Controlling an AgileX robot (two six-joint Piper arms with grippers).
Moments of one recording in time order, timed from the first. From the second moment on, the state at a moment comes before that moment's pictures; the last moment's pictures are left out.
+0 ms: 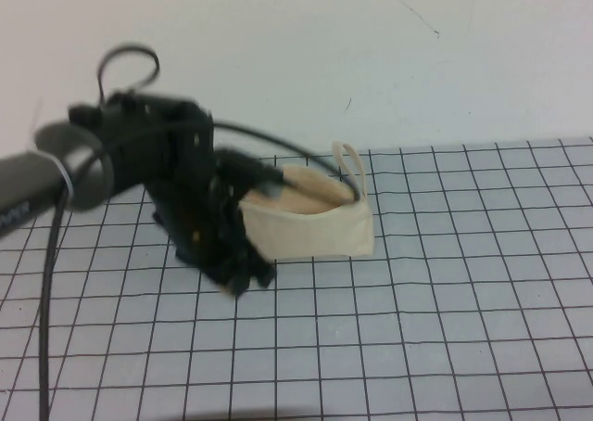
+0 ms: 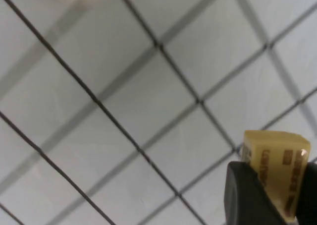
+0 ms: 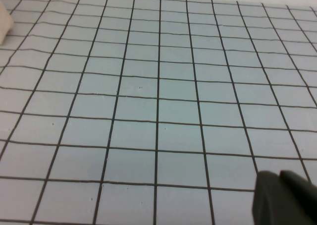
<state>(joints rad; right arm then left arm) 0.03 -0.01 0.02 -0.05 0.42 -0.03 -0.43 1.88 -1.45 -0.09 1.04 0.24</state>
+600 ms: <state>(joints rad) 0.03 -0.01 0.02 -0.05 0.42 -0.03 -0.43 1.95 -1.69 -0.08 0.64 0.28</state>
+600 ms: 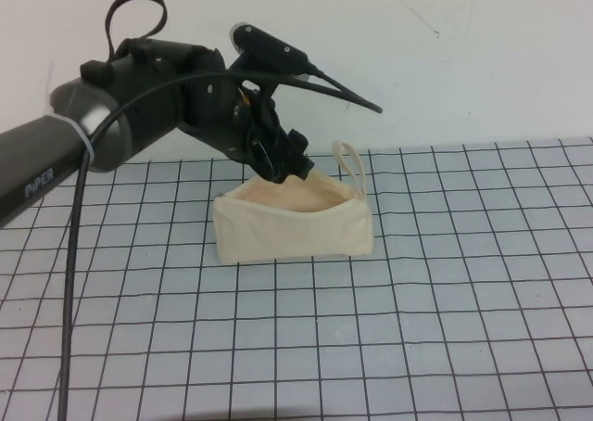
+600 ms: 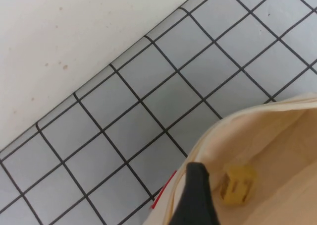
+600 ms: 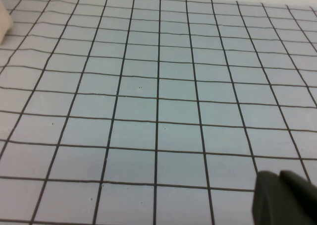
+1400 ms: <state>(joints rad) 0.03 -0.01 0.02 -0.05 0.42 -0.03 -0.43 1.16 -1.41 0.30 0.62 -0.15</state>
